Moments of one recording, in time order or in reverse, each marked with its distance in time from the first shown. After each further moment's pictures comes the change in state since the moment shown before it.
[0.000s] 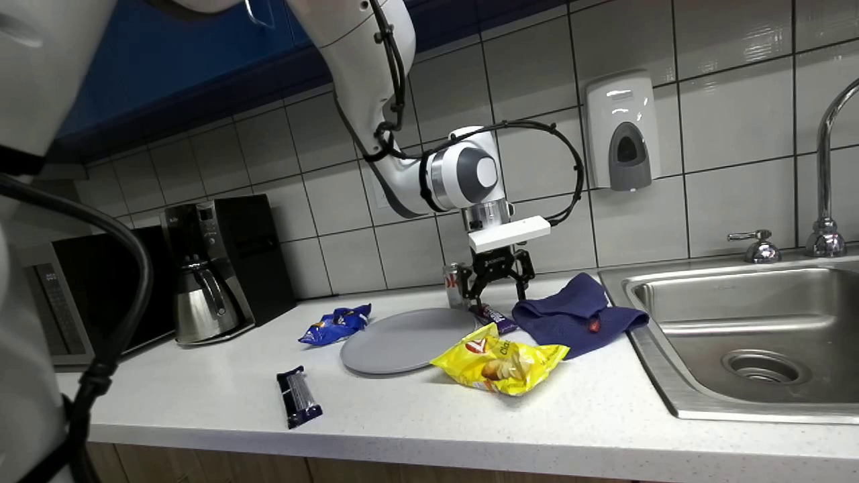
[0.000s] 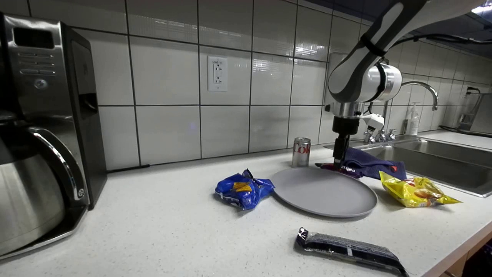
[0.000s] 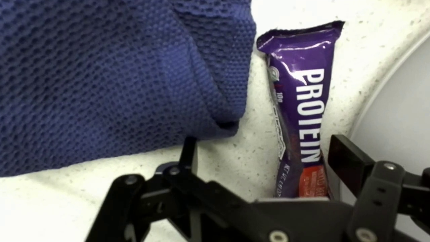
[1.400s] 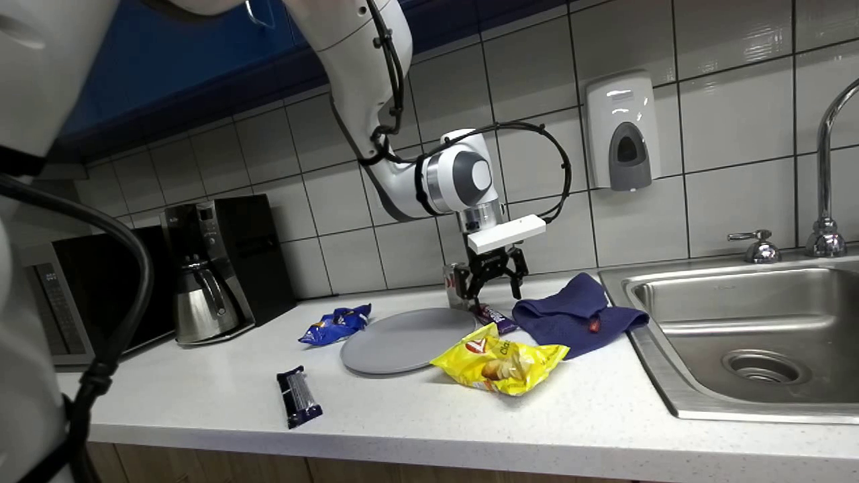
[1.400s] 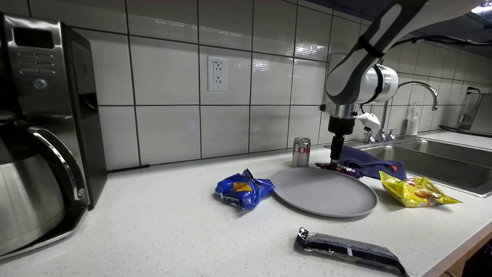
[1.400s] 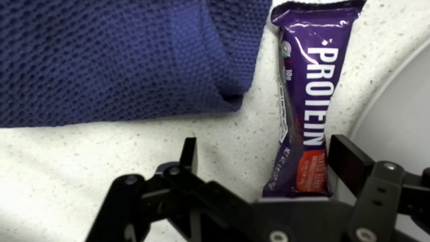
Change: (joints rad) arm 0.005 0.005 0.016 -0.003 -0.036 0.049 -0.056
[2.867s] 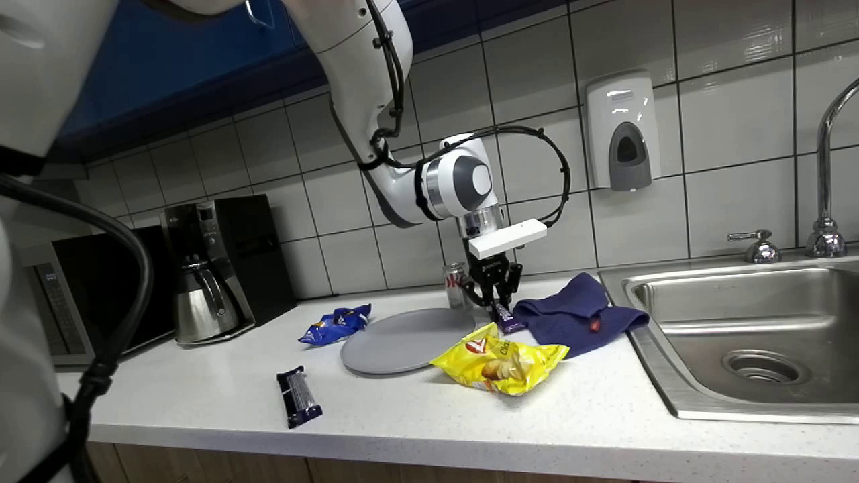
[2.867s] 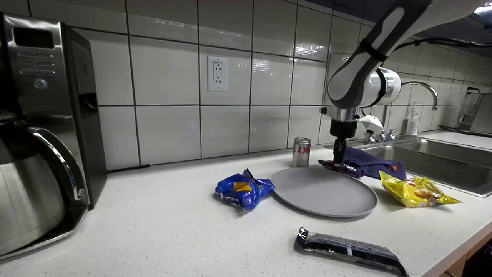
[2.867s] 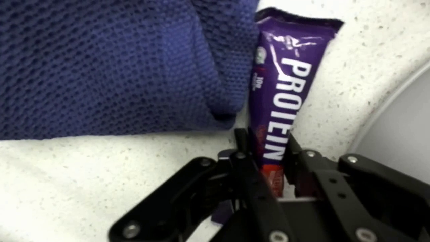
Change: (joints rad) arm 0.000 -0.001 -0.003 -0.027 -0.027 0.016 -0.007
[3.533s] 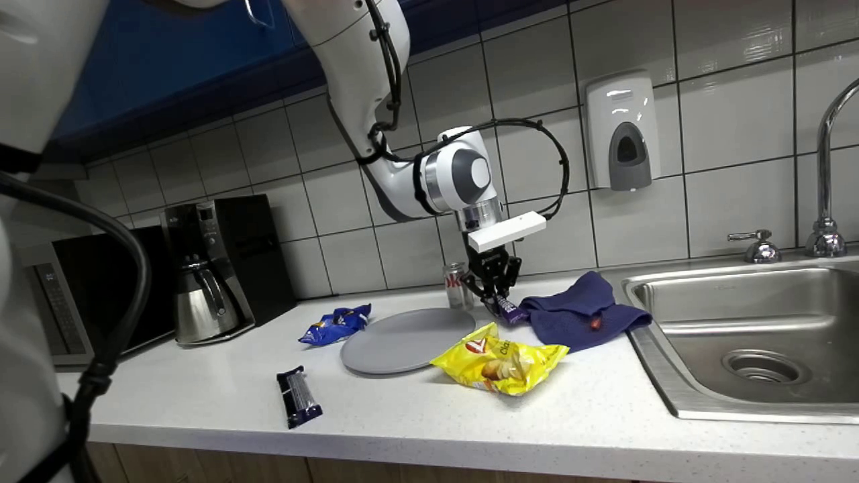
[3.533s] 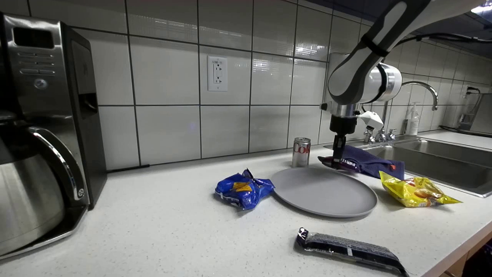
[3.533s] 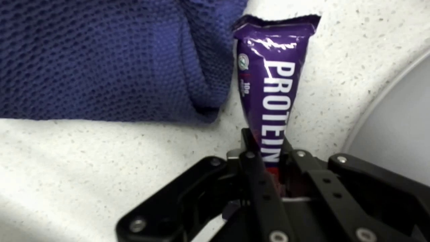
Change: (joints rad) arm 0.000 -0.022 0.000 -0.002 0.000 0.003 0.000
